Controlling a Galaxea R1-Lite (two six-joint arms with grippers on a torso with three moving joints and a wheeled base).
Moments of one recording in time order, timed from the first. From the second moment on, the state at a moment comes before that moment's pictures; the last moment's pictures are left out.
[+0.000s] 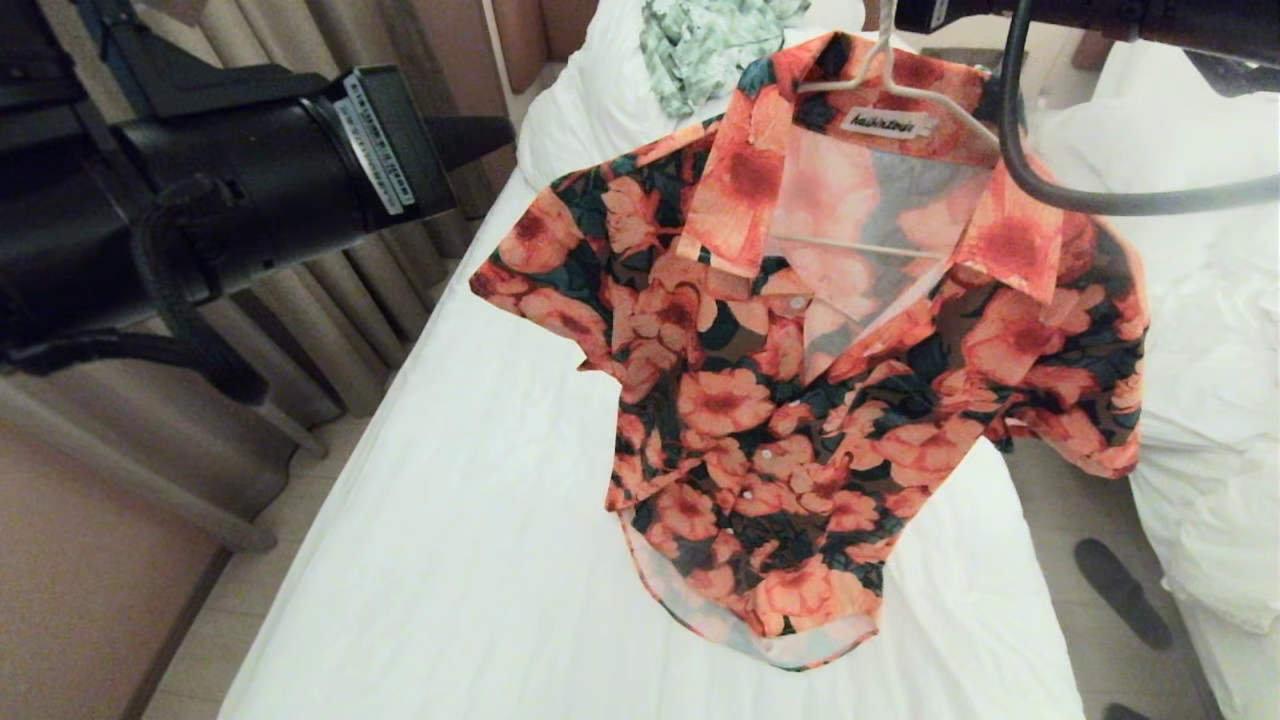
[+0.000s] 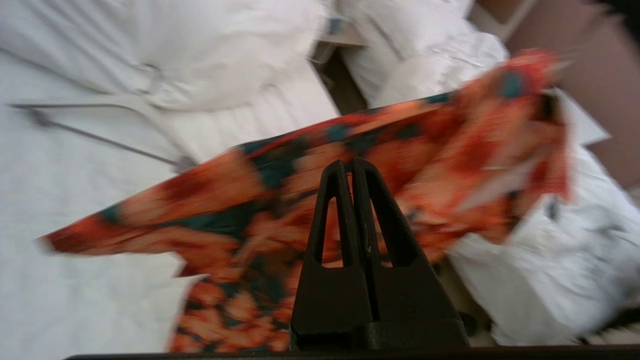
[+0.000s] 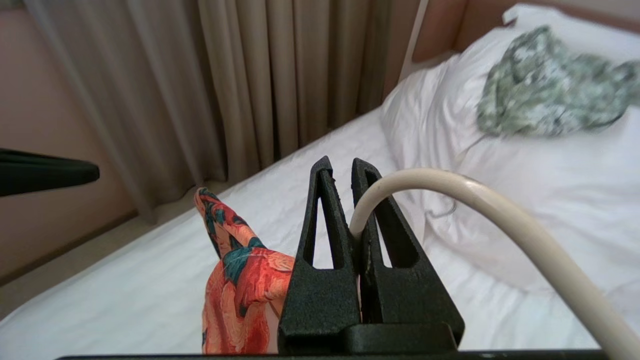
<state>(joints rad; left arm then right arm) -0.64 1.38 -1.17 -0.33 0.01 -0.15 0.61 1.73 -1.93 -0.06 0.14 -0.26</state>
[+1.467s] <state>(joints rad) -0.92 1.65 -1.11 -0.58 0.25 -0.16 0.65 1.75 -1.86 -0.06 0.11 -0.16</state>
